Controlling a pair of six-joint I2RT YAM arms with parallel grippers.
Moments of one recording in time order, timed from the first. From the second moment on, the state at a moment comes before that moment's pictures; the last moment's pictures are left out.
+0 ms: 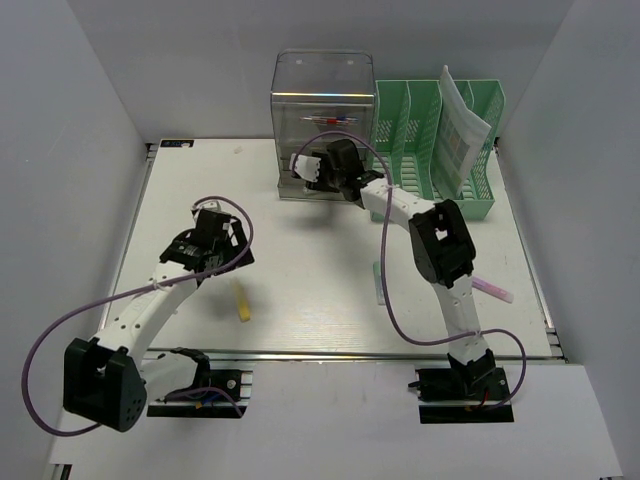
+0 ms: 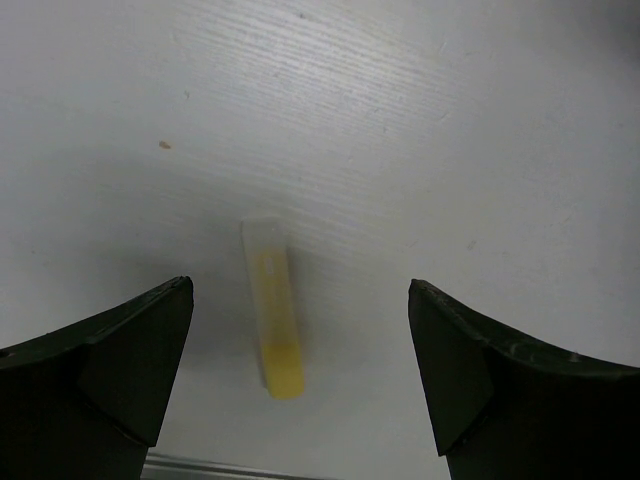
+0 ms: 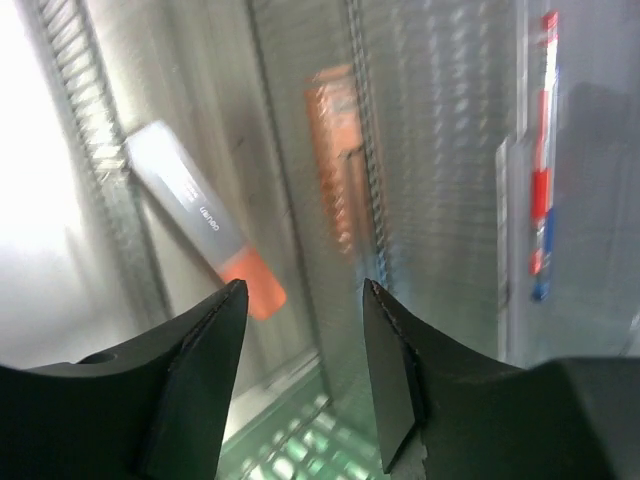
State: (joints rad) left arm -0.32 1.12 0.82 -0.62 -0.24 -0.55; right arm 0.58 2.25 1.80 -0.08 -0.05 -1.02
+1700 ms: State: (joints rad) left arm -0.35 1.42 0.84 -0.70 -0.06 -0.68; right arm 0.35 1.04 0.93 -0.20 -0.45 -0.12
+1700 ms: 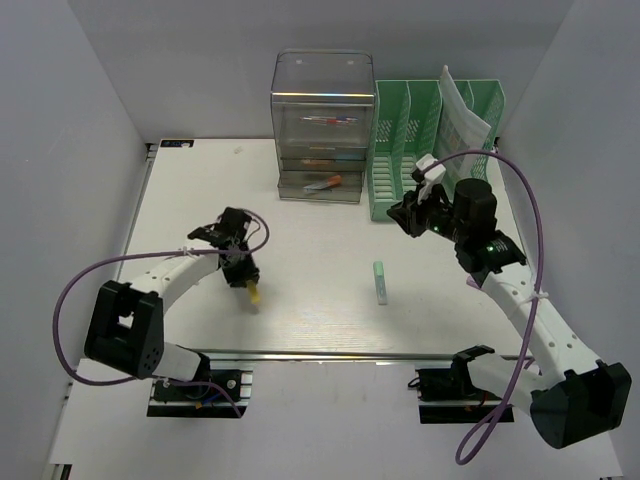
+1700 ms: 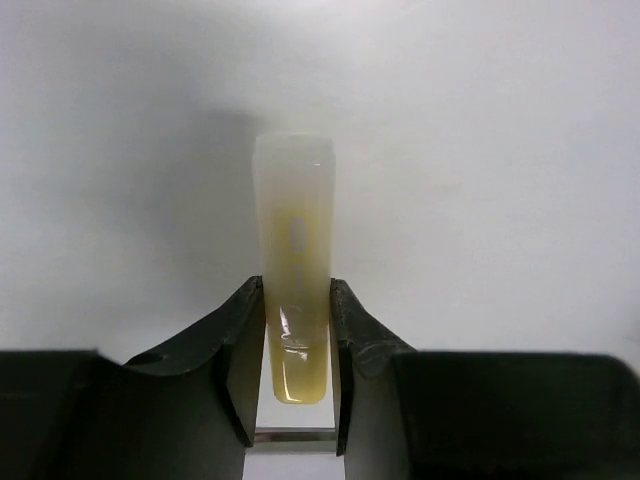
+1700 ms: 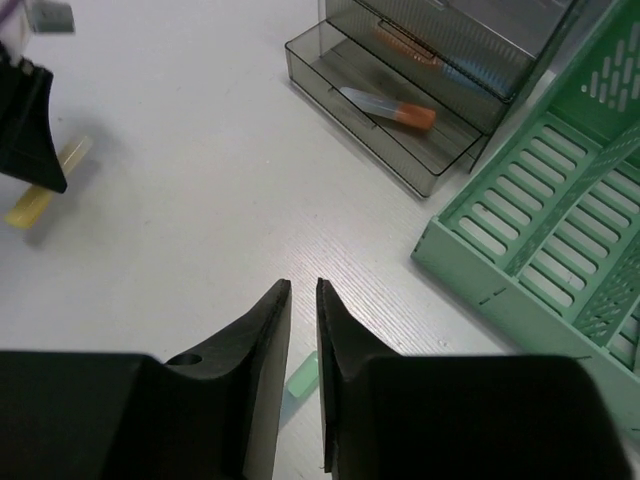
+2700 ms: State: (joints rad) left arm -0.47 2.05 1.43 0.28 -0.25 -1.43; right arm 0.26 1.02 0.89 -0.16 -0.45 -0.10
